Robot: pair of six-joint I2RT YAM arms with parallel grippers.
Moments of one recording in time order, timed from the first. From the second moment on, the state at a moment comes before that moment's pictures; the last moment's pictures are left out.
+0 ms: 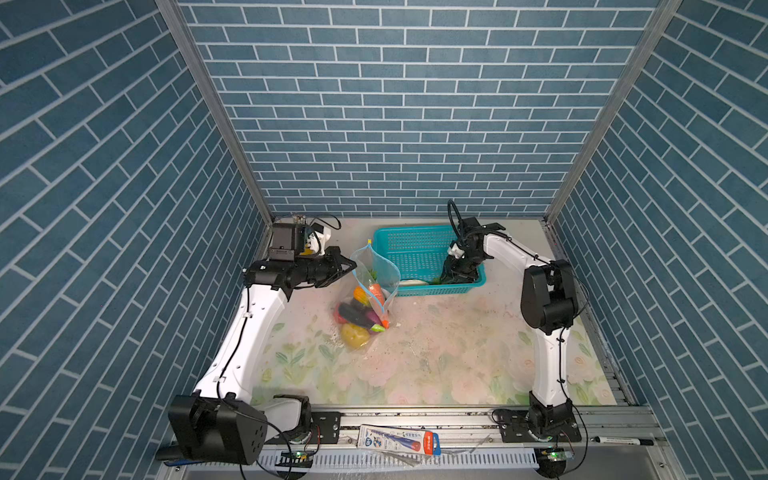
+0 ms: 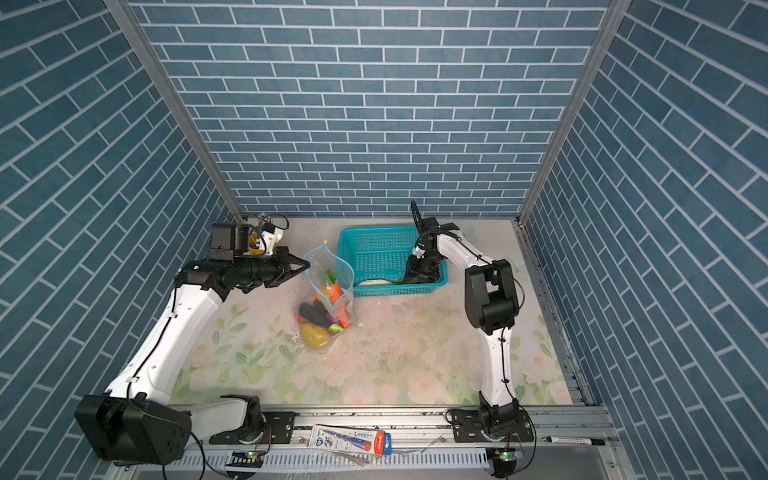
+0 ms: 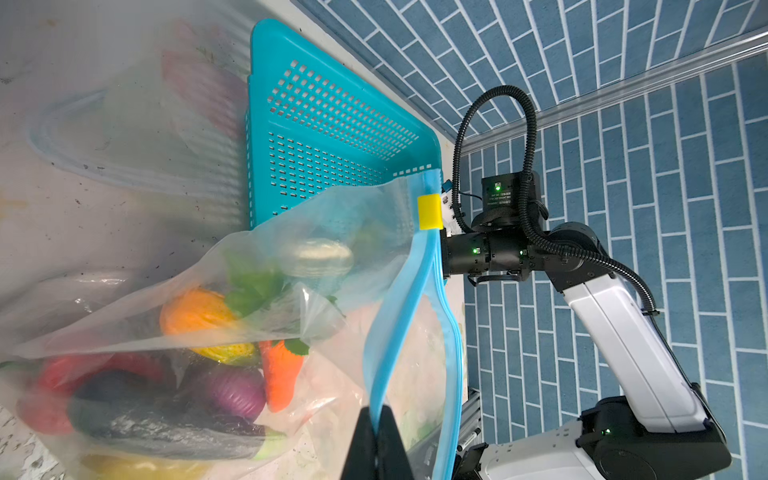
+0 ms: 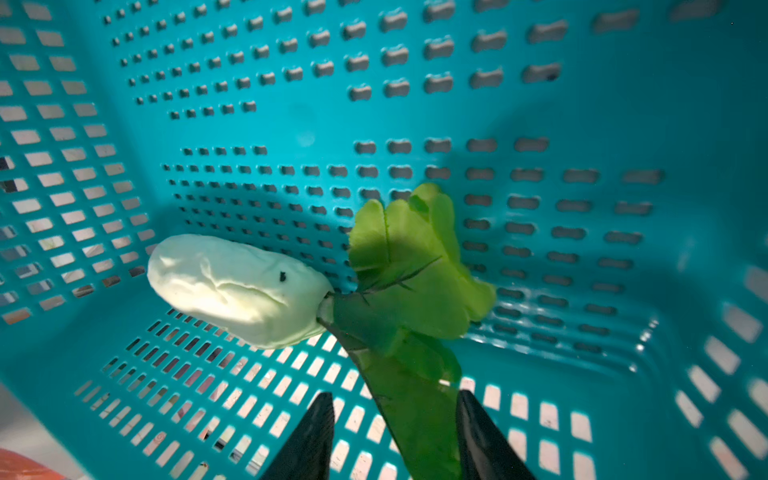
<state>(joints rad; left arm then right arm) -0.10 1.25 1.24 -0.76 0.69 -0.60 0.39 2.17 1.79 -1.08 -0.45 0.31</state>
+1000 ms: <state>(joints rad) -0.10 1.25 1.24 -0.77 0.69 -0.60 0.47 2.16 1.86 -1.00 -0.52 -0.45</state>
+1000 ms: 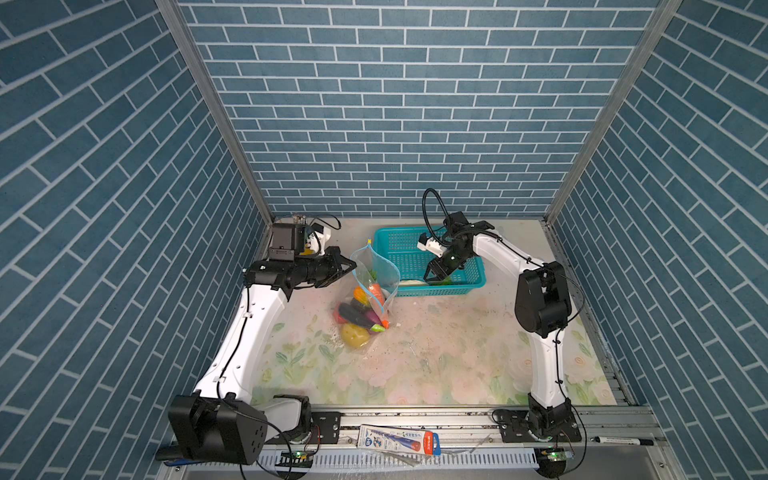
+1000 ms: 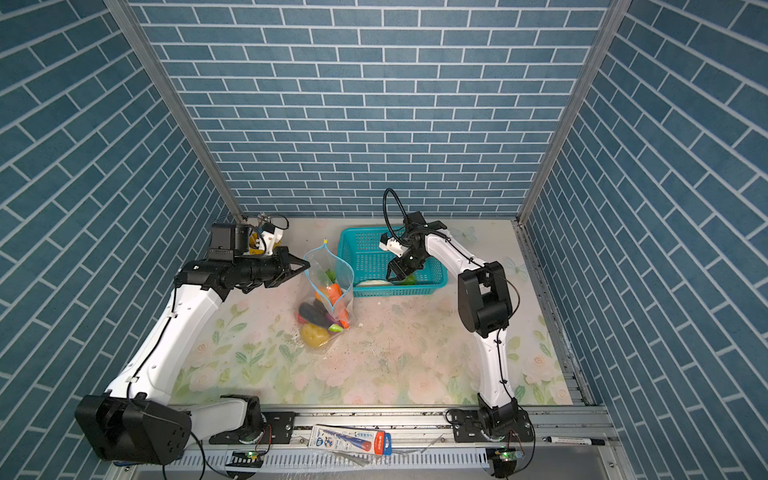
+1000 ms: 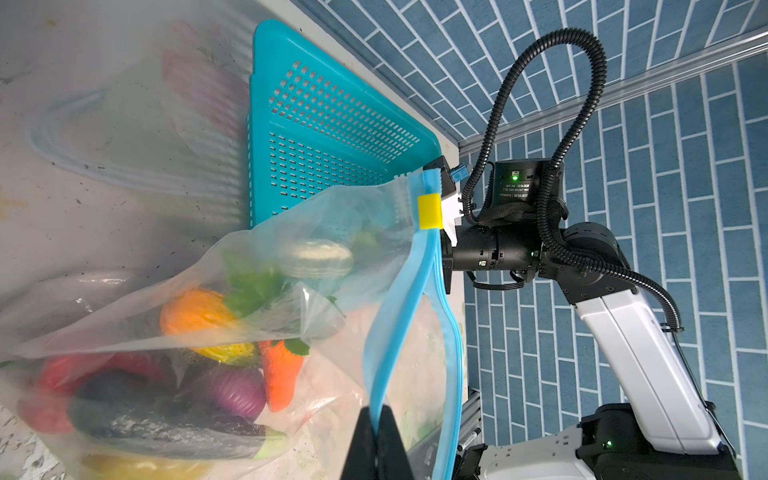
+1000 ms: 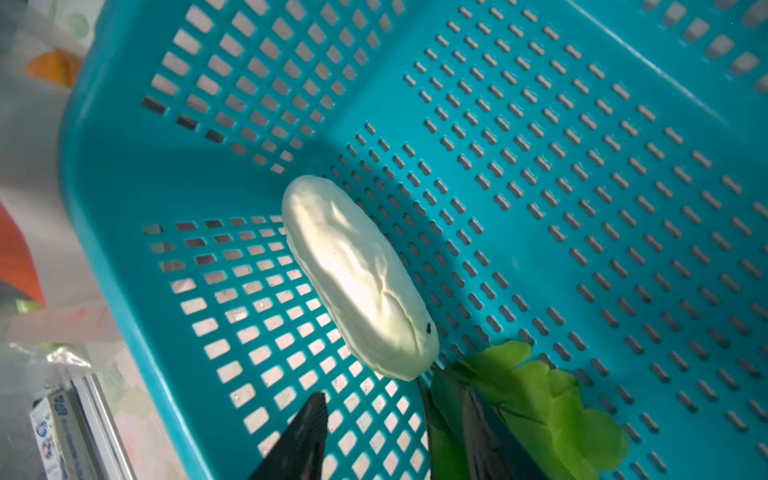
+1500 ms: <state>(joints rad) -0.10 1.23 1.24 -0.77 0.68 -0.60 0.48 2.19 1.86 -0.99 -0.52 -0.71</state>
